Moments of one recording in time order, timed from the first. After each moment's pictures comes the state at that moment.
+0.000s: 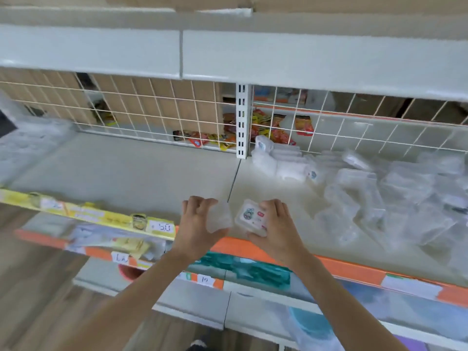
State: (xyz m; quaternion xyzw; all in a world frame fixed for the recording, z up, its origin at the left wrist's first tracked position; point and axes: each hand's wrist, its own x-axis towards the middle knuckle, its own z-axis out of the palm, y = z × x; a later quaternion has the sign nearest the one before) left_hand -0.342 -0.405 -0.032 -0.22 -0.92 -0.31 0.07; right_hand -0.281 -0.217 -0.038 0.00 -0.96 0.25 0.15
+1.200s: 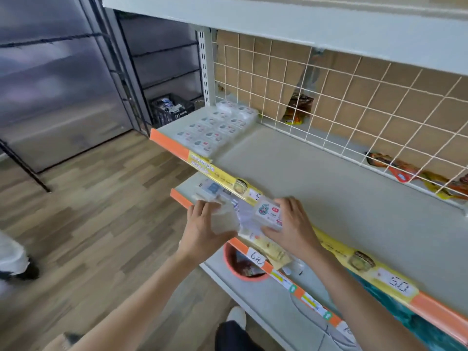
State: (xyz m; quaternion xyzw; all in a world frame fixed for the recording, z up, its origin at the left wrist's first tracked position) left_hand -0.419 -0.833 -0.048 0.00 -0.93 -0.35 0.13; right_hand -0.468 -0.620 -0.051 0.19 -0.94 0.24 0.11
